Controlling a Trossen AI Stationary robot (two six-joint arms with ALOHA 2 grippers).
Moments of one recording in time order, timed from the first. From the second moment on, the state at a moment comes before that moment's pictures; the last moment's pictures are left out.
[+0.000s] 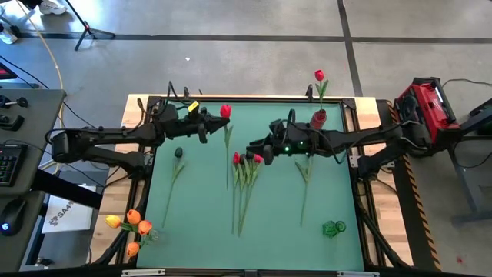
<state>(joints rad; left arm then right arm) 0.34 1.12 0.58 0.61 0.16 -0.63 -0.02 1.43 0.99 0.19 0.07 0.76</state>
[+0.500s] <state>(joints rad) 0.34 1.29 0.71 0.69 0.14 -0.56 -0.10 1.52 1.01 0.22 0.02 0.68</state>
